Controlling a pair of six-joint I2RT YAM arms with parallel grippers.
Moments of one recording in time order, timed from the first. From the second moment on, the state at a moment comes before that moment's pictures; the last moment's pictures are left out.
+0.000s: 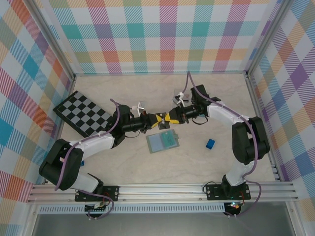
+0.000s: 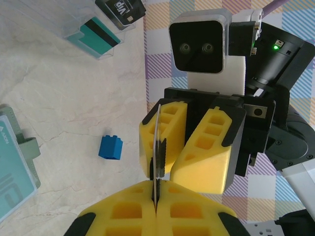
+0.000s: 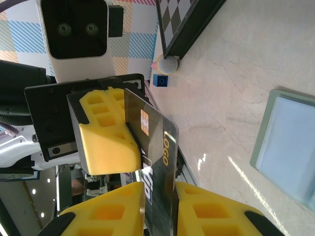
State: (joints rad) left arm -0.52 1.44 0.67 0.50 0.68 -1.25; right arm 0.38 1.74 1.20 -0.49 -1.22 0.43
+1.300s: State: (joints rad) left arm -0.49 1.23 0.82 -0.49 0.17 -0.86; right arm 0.16 1.95 1.82 -1.04 -0.35 -0.83
